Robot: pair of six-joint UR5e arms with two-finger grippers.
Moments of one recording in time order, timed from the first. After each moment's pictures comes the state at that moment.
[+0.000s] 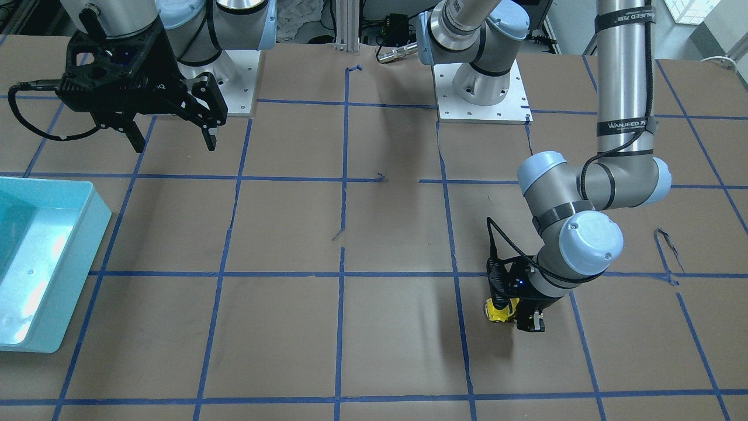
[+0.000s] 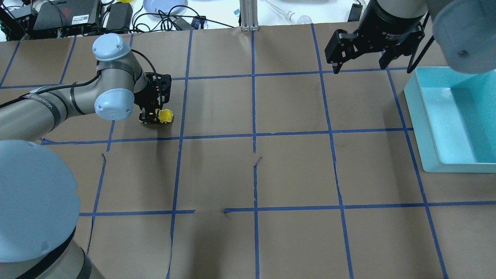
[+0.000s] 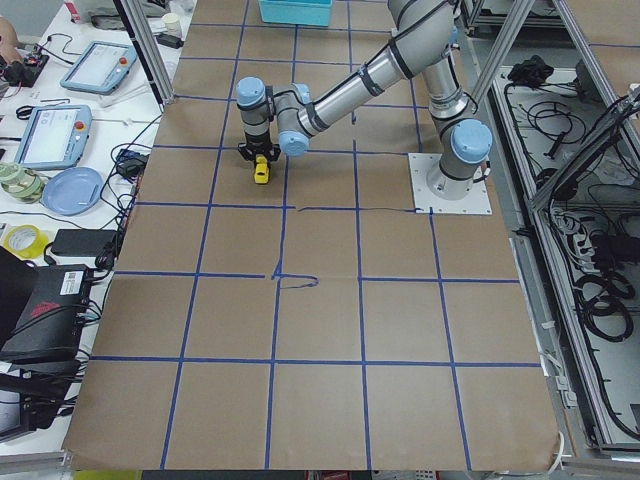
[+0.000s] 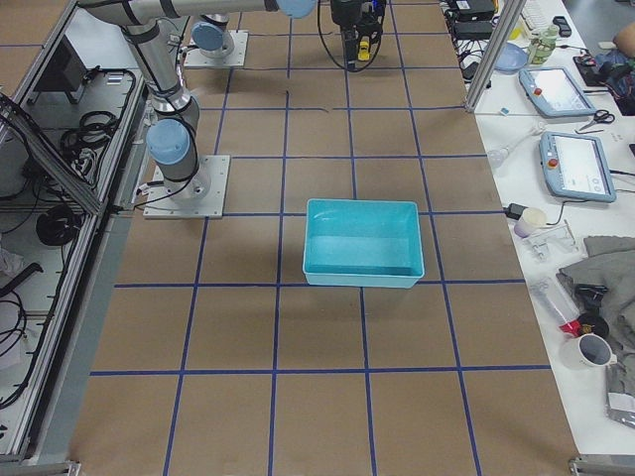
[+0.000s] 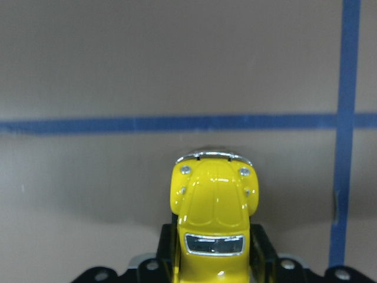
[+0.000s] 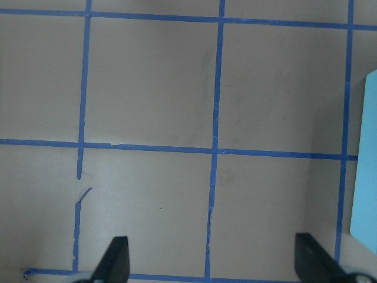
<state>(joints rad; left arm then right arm) -1.41 -2.10 -1.72 -0.88 1.58 1.73 1.62 -1.59 1.54 -1.66 -1.57 -0.01</state>
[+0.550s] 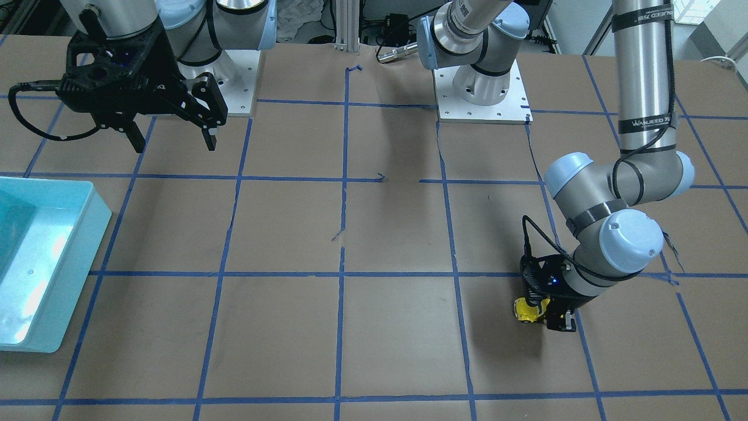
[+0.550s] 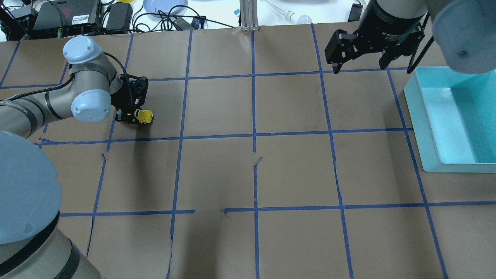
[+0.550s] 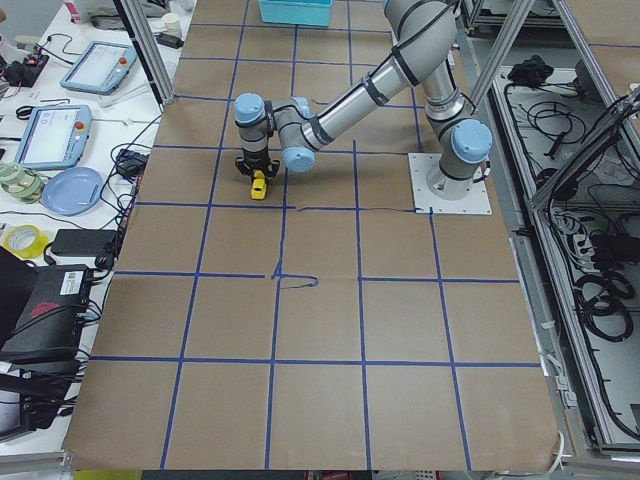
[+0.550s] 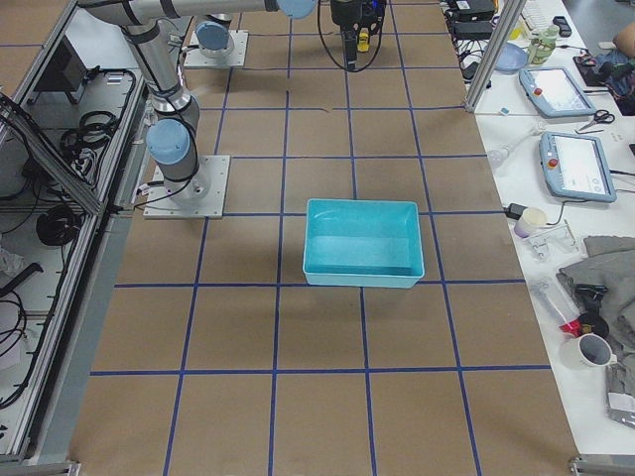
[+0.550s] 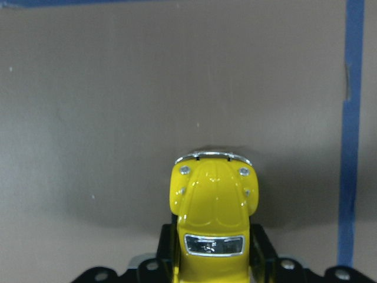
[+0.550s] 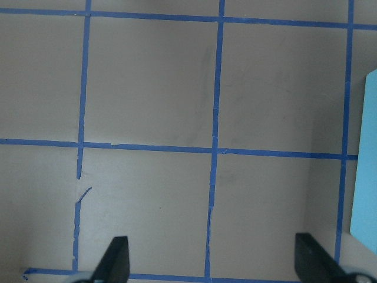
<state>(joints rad) -1.32 -2.10 -1.74 -0.86 1.58 1.87 1.62 -1.59 1.54 -1.66 -1.57 -0.01</state>
